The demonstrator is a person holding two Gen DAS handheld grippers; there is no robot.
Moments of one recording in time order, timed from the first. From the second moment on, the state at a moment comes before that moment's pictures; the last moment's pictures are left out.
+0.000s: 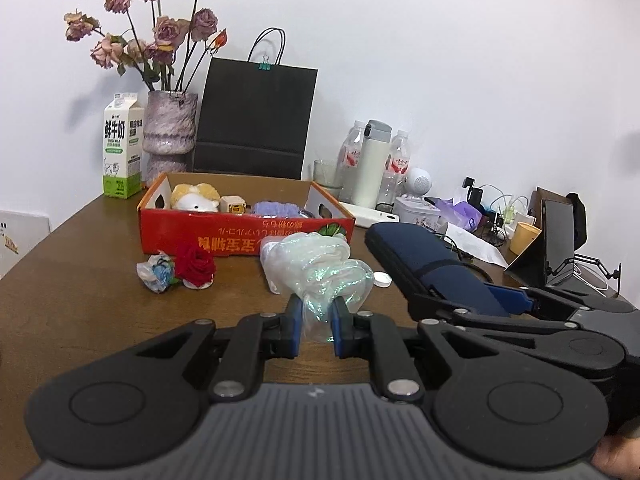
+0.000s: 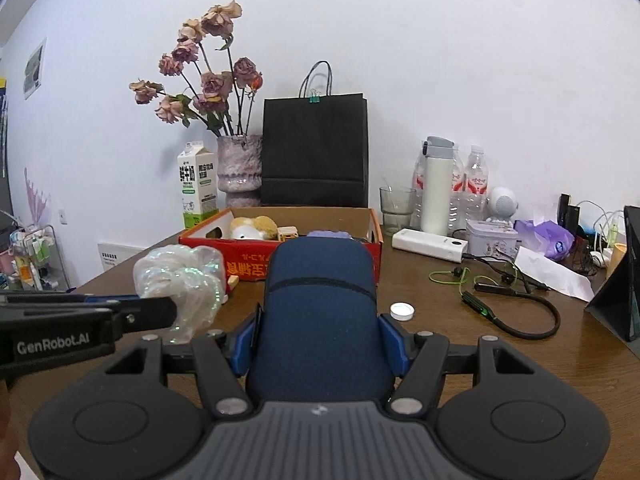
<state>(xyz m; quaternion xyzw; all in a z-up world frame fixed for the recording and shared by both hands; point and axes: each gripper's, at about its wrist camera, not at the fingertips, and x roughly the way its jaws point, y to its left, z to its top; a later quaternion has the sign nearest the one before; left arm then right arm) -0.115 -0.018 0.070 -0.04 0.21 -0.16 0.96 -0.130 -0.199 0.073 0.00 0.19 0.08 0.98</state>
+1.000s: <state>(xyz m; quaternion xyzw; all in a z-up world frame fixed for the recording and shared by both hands) 0.260 -0.048 0.048 0.01 0.38 -0.02 0.93 0.271 -0.183 0.066 0.04 0.37 0.05 0.93</state>
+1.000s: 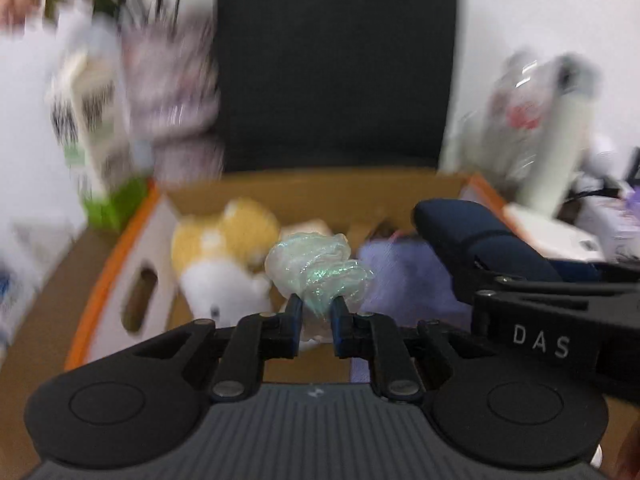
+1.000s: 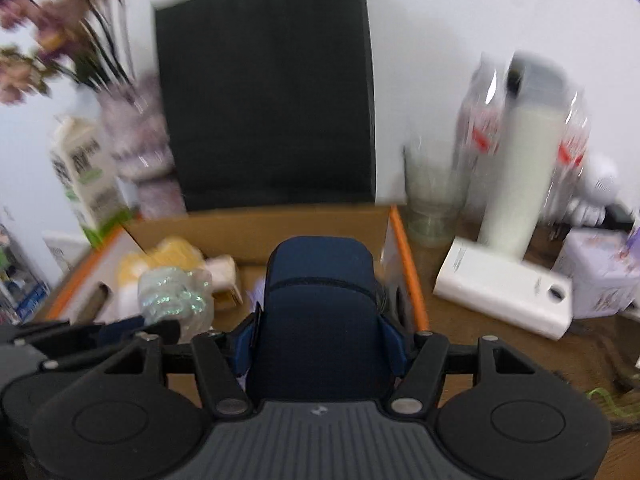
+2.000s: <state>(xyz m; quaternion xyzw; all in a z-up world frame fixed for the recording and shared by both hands) 0.083 -0.048 0.072 -0.01 0.29 -0.05 0.96 0.114 -0.189 0.092 0.01 0.27 0.06 0.96</state>
